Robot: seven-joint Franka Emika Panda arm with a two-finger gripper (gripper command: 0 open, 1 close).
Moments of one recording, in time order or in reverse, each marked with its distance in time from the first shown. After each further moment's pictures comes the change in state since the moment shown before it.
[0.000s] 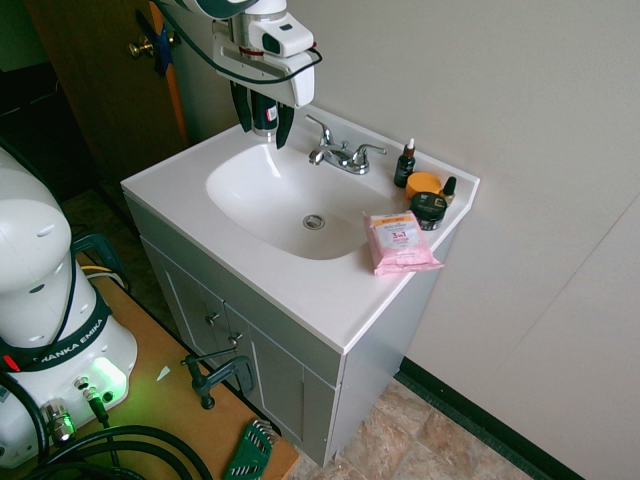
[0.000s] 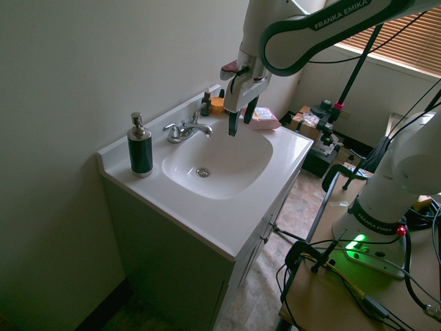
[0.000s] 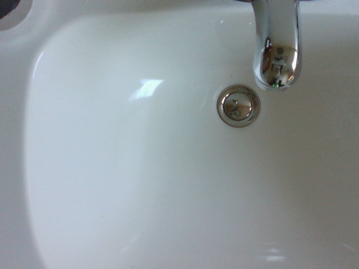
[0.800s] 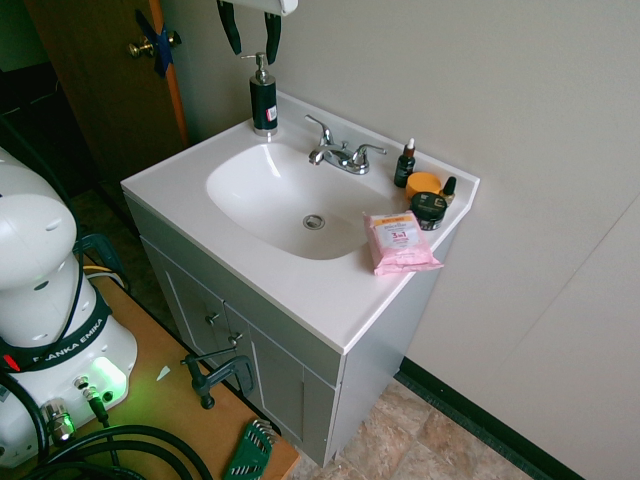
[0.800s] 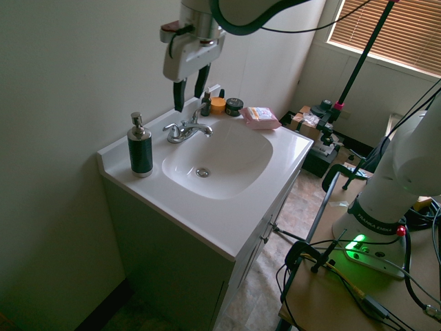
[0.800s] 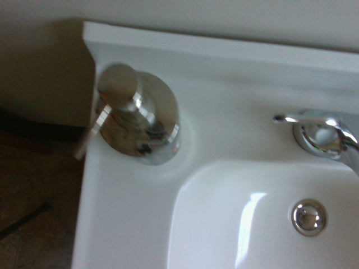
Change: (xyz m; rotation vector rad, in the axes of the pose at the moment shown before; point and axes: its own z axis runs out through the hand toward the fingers) arm -0.026 -0.165 -0.095 0.048 0.072 -0.102
